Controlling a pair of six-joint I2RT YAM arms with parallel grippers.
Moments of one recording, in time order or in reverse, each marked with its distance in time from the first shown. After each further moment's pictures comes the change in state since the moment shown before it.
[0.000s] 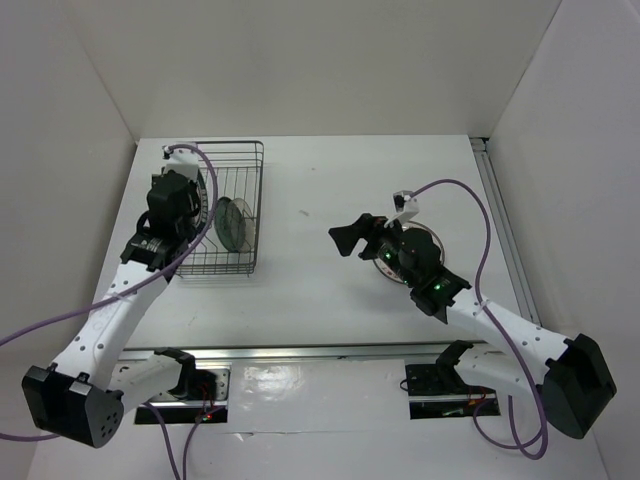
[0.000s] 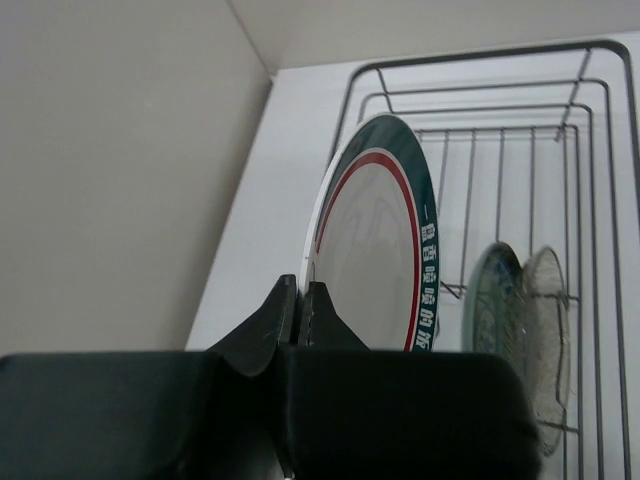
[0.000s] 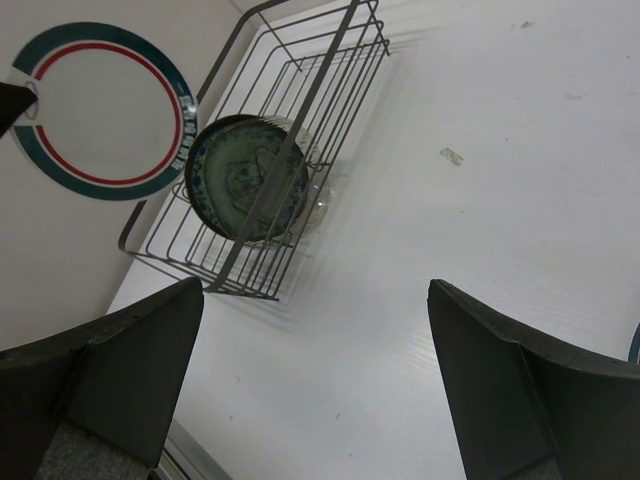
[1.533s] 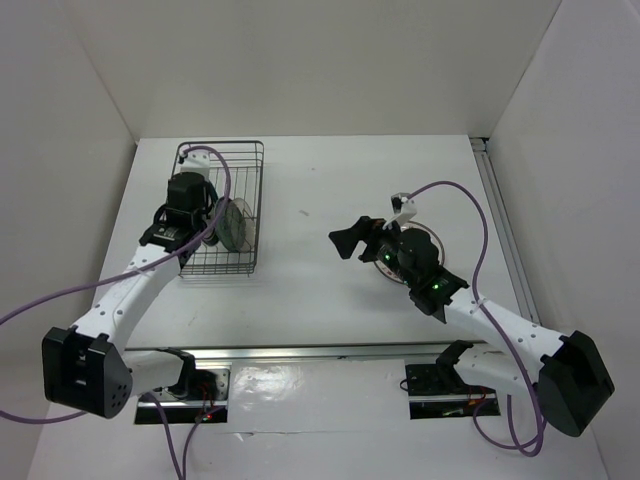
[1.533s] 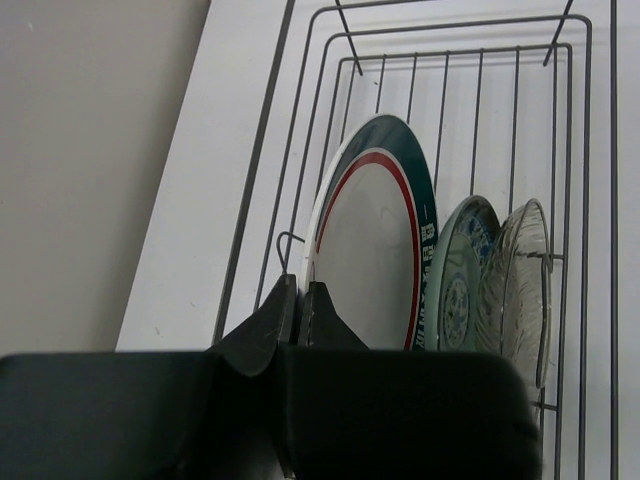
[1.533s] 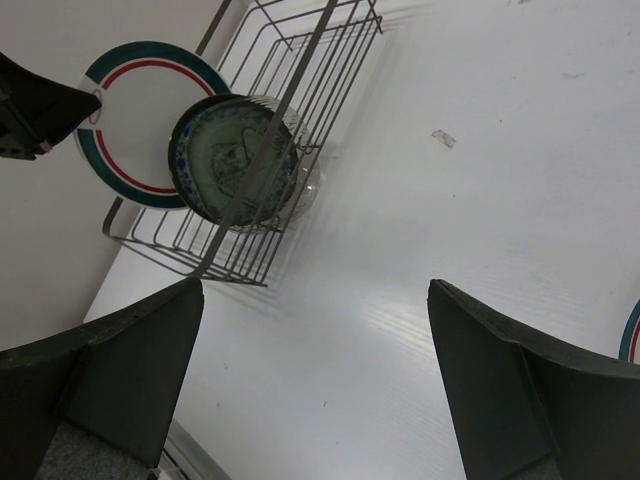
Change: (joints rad) left arm 0.023 0.140 -0.060 0.015 0.084 -0.115; right arm -0.019 0.021 -0.023 0.011 -0.033 -0.010
